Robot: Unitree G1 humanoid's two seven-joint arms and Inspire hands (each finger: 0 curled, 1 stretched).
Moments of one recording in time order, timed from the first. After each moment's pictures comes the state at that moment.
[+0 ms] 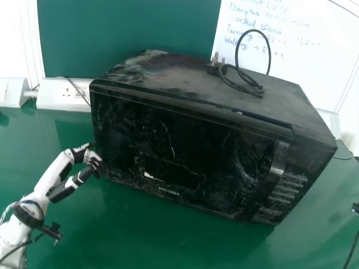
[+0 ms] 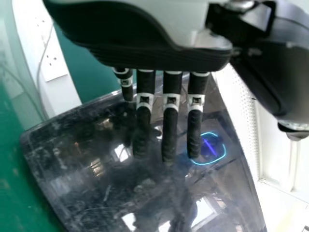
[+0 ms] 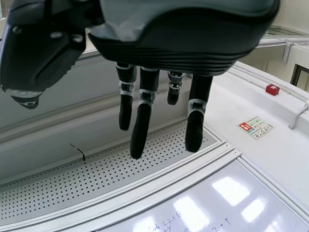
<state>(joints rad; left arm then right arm) -0.22 0.40 0.14 0.23 -0.05 -0.68 -0.38 -0.23 -0.63 -0.80 -0.77 -0.30 0.46 0.19</state>
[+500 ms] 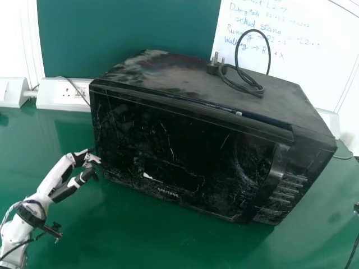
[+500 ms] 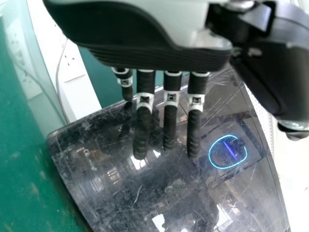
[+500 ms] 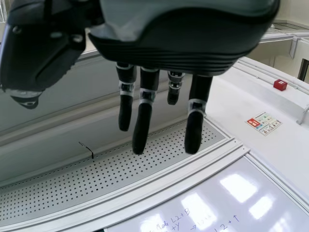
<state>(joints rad) -0.28 0.41 0.14 0.41 -0.02 -0.73 -0.37 -0.20 -0.65 -0.80 -0.76 -0.34 0.42 0.18</state>
